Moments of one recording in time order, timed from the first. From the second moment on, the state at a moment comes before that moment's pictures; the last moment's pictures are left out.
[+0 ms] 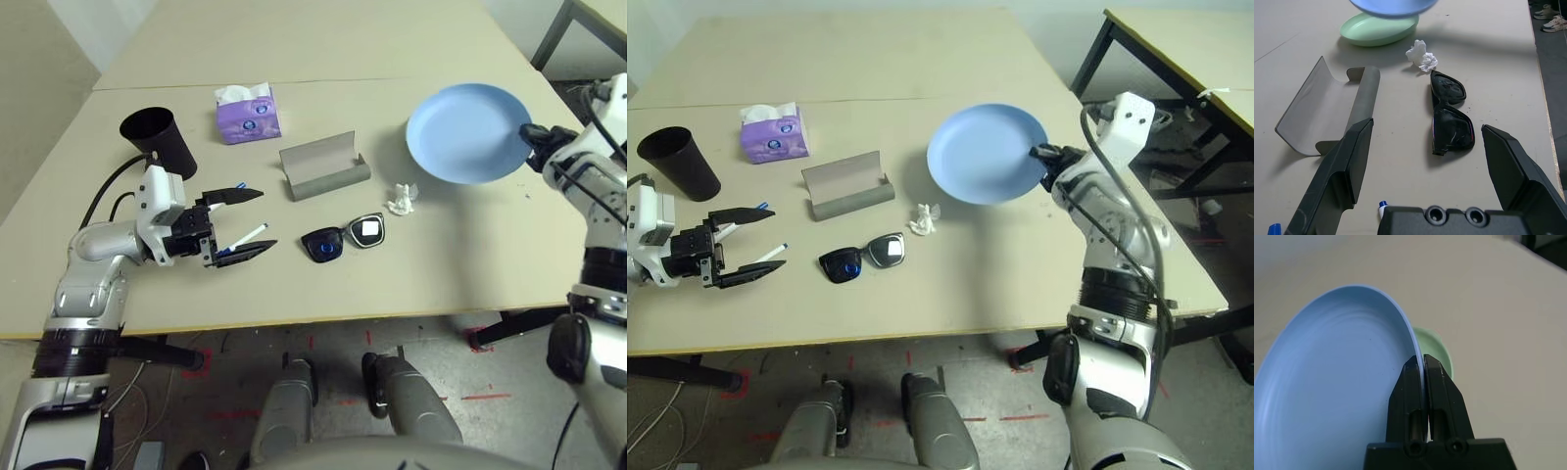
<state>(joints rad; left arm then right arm) -0.28 0.76 0.14 0.08 -0.47 -0.01 -1.26 -0.79 -0.42 -0.40 0.30 0.39 0.58 0.08</state>
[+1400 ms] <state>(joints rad) -0.22 0.78 0.18 0.00 -0.51 0.06 -1.22 -0.94 -0.41 -0.29 0.69 0.14 0.22 0.00</state>
